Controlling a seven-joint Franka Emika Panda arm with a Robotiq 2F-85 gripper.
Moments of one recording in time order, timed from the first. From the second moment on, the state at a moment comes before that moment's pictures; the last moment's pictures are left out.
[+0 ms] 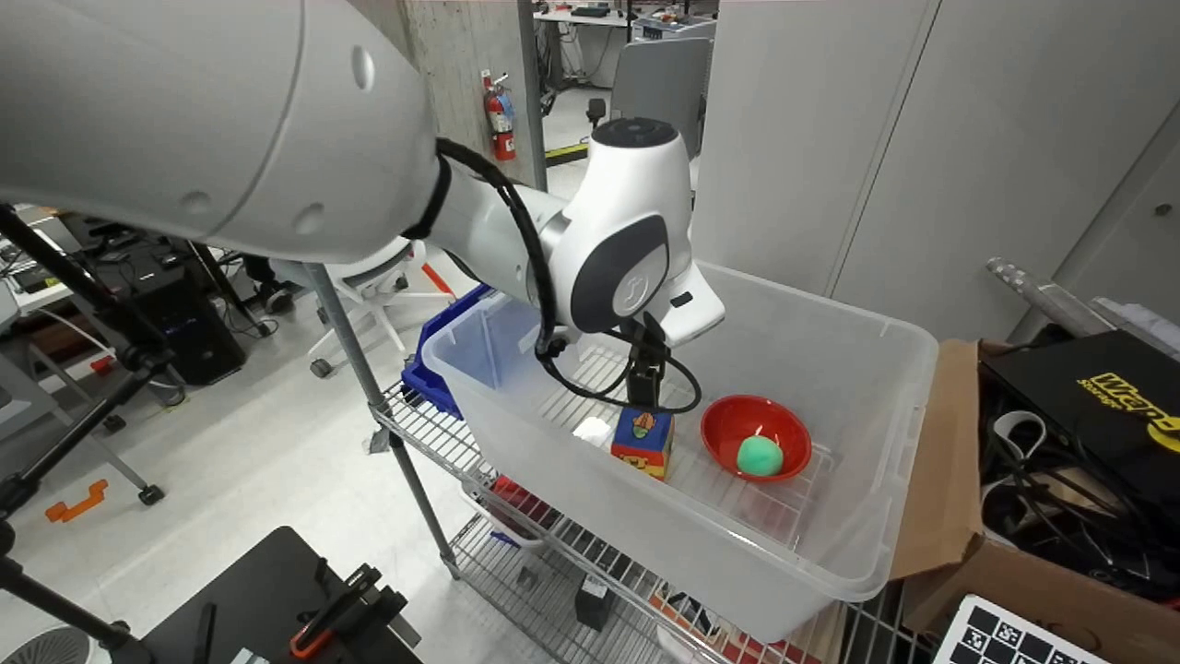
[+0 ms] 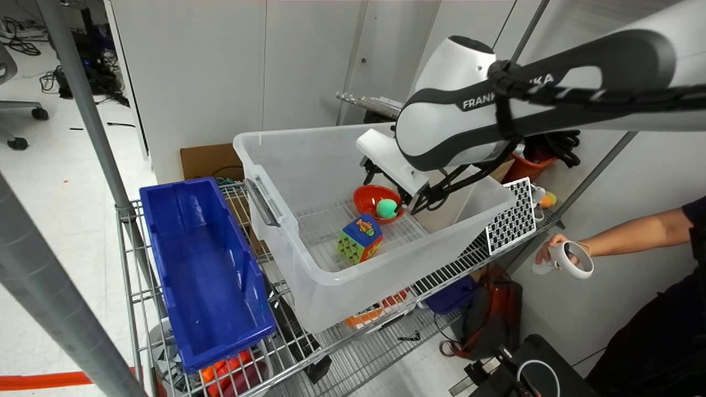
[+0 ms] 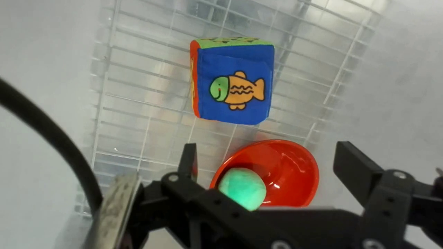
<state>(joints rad) 0.03 0.60 -0.07 -1.70 0.01 2.49 1.17</state>
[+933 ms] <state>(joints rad) 0.11 0.99 -0.15 -1.34 0.01 2.32 1.26</state>
